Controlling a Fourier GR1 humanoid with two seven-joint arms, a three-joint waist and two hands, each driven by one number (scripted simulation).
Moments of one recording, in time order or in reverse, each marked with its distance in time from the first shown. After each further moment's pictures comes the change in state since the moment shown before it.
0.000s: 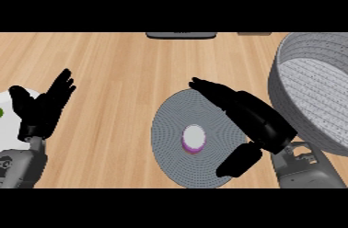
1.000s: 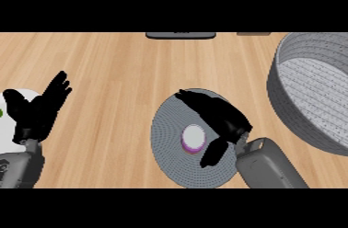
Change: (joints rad) left arm 0.020 -0.050 0.096 -0.002 -0.070 -0.080 0.000; right arm 0.020 0.162 0.033 0.311 0.293 0.003 -0.180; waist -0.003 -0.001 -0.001
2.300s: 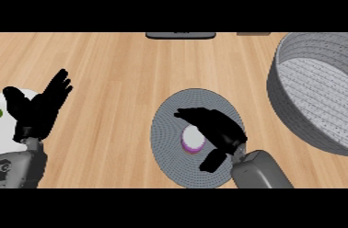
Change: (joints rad) left arm -0.011 -0.071 0.072 -0.042 -0.081 -0.051 0.048; right arm 0.109 0.061 -0.011 0.050 0.218 0.003 -0.184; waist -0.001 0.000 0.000
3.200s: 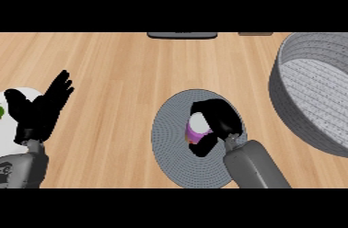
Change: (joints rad) left arm 0.013 -0.021 0.008 -0.025 -0.020 -0.016 0.007; right arm -0.073 0.057 -0.072 0.159 0.117 -0.188 0.211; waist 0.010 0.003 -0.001
